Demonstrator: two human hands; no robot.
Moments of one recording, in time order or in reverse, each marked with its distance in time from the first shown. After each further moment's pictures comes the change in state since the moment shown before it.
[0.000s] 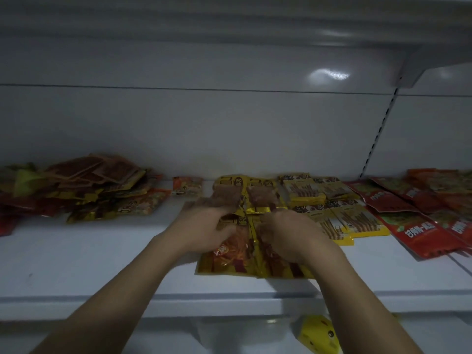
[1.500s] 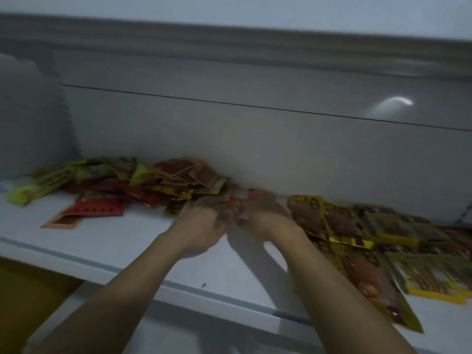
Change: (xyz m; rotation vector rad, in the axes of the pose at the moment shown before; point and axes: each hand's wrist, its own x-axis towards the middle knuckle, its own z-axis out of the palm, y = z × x) left_hand -0.081 -0.135 -0.020 0.025 0.169 -0.231; right_hand 0.108 -0.176 0.017 -0.056 0.073 -0.305
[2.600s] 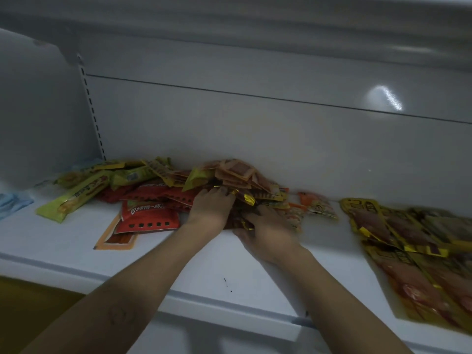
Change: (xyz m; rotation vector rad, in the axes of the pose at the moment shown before) left_hand 0.029 -0.144 -0.007 0.237 0.025 -0.060; right_hand 0.069 -0.121 0.075 0.013 0.378 -0.015
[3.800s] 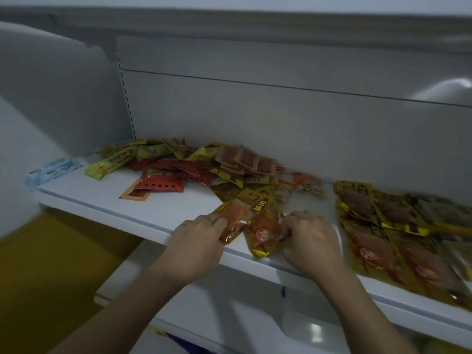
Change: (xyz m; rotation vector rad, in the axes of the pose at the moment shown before) left_hand -0.171 0.086 -0.057 -0.067 -0.034 -0.097; right_hand -0.126 0.042 -0.102 -0.011 -0.024 -0.023
